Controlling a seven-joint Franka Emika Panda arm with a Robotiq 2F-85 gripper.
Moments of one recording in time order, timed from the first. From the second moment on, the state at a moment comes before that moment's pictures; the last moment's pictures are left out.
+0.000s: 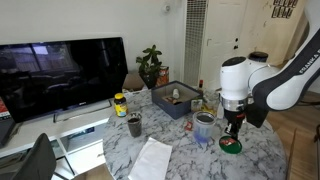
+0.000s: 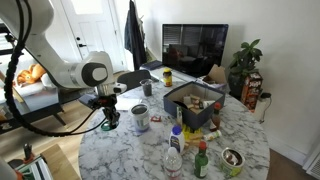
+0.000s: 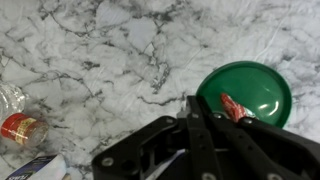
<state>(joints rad) 0.27 0.04 0.02 -2.69 -0.20 2.56 0.48</state>
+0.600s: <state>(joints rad) 0.18 -0.06 0.05 -2.61 -0.30 2.48 0.50</state>
